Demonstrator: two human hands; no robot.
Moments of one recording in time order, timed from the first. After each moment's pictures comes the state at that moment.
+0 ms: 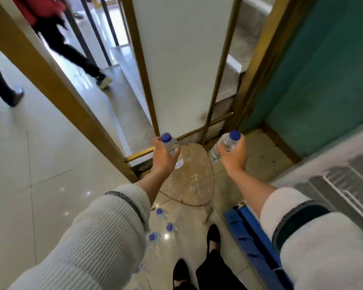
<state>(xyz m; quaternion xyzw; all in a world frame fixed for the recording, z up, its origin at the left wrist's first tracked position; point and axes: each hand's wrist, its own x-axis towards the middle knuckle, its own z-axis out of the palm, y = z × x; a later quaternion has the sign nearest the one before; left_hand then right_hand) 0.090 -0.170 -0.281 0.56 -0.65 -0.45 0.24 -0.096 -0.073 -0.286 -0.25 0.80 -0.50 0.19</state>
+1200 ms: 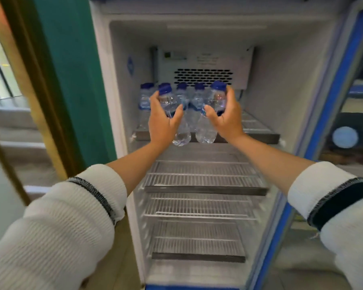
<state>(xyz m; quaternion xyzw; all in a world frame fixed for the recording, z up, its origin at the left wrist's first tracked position) -0.202 0.166 0.112 -0.09 -0.75 -0.48 0.45 -0.220 0.346 0.131 -0.29 0.72 -0.46 -0.42</state>
